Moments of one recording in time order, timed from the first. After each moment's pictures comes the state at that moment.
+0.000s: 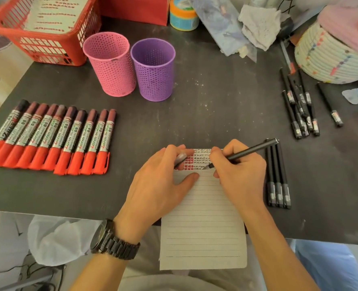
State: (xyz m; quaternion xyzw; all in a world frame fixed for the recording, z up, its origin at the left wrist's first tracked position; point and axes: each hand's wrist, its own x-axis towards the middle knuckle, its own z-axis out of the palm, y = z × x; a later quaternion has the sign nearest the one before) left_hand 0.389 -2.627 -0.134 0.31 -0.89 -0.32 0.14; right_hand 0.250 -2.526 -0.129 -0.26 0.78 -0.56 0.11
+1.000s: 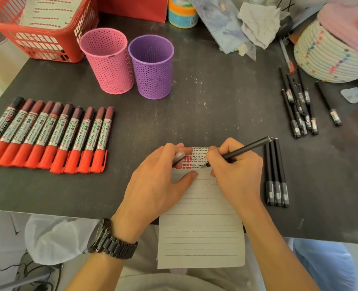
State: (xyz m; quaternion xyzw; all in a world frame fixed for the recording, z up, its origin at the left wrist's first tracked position) left_hand 0.389 -2.628 -0.136 0.30 -0.89 -0.31 0.15; right_hand 0.250 -2.529 -0.129 -0.28 0.80 -0.52 0.10
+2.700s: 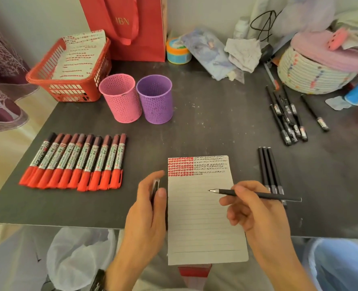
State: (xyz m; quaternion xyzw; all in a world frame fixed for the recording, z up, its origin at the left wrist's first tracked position) left_hand 0.442 -2.595 -0.125 0.34 -0.77 -0.45 0.29; right_hand 0.290 -2.459 -0.093 -0.11 0.57 -0.74 0.34
